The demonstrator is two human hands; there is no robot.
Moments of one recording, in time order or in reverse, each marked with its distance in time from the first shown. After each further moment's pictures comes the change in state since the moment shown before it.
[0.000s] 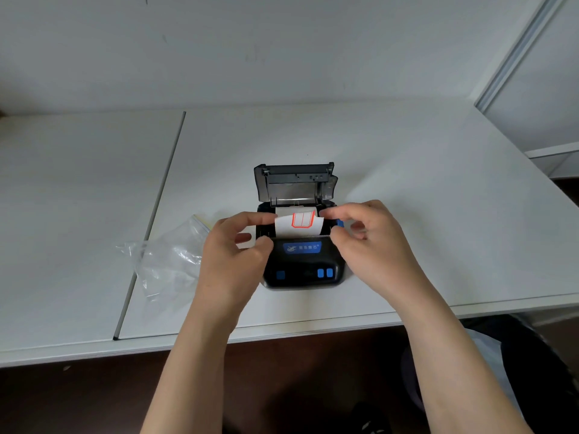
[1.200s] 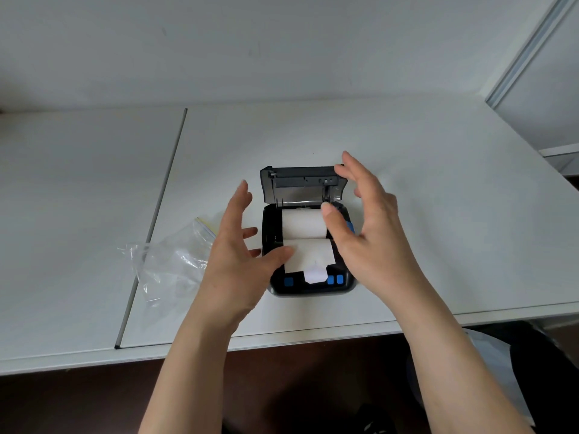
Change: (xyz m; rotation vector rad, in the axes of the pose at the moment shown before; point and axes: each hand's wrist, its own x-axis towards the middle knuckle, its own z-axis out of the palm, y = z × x) left_hand 0.008 -0.008 -0.008 0.001 -0.146 0.108; right_hand 0.009 -0.008 0.013 -0.014 0.108 -0.221
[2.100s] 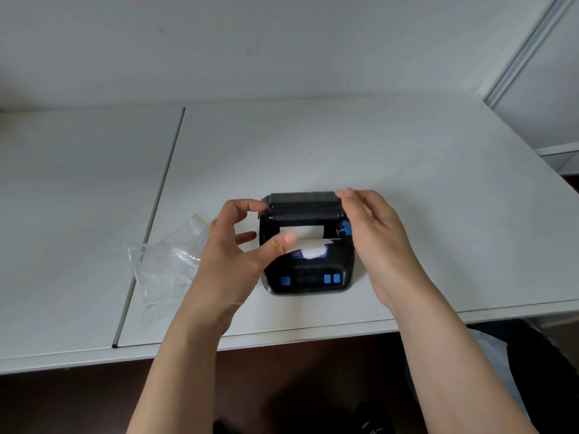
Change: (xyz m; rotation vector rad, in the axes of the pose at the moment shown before) left_hand 0.000 0.006 -0.004 -0.082 -0.005 -0.083; right_hand 0.005 0.007 -0.001 0.402 0.041 0.476
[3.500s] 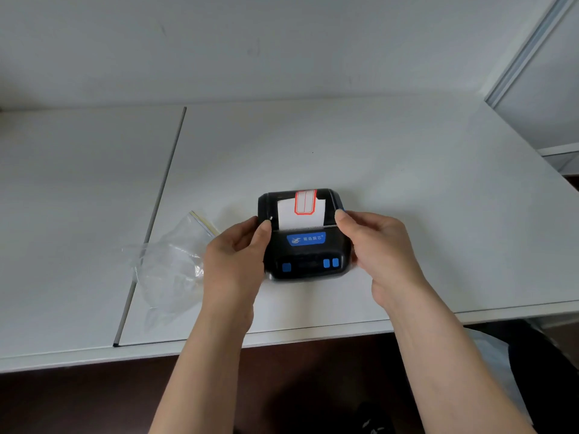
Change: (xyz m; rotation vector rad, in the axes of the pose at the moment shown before) left_hand 0.007 -0.011 0.017 -0.229 0.258 -0.243; right_hand 0.005 0.014 0.003 0.087 0.077 0.173
